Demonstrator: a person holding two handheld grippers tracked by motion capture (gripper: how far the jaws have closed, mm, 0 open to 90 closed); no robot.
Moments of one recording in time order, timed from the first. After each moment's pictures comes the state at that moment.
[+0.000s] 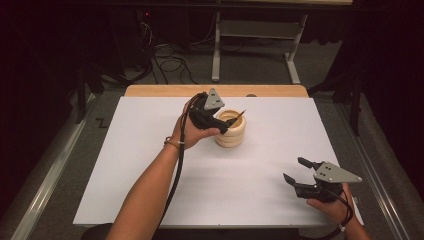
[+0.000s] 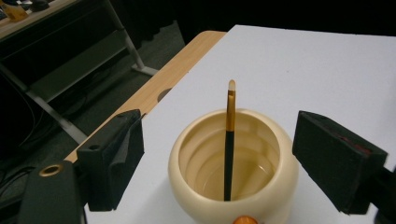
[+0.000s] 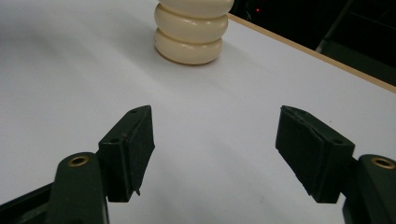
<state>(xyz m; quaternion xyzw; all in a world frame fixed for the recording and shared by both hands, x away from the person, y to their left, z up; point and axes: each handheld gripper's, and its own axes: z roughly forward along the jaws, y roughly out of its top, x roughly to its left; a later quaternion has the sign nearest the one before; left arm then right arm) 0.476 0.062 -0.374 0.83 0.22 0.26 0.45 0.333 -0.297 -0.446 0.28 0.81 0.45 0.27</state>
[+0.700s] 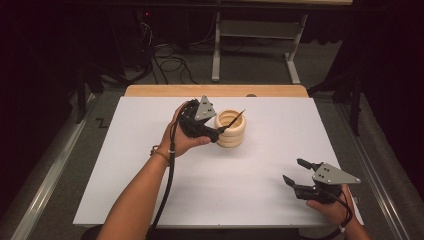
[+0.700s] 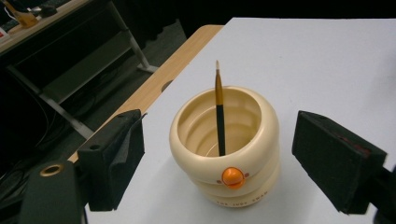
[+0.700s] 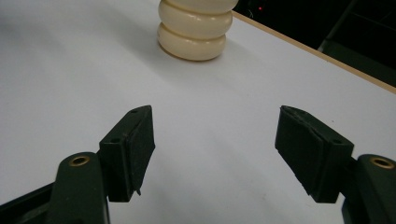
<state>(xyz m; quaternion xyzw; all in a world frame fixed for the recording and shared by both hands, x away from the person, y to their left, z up) 0.446 0.082 -0.371 0.83 0.21 0.27 0.44 0.331 -0.296 -0.448 0.27 0.81 0.44 0.27</state>
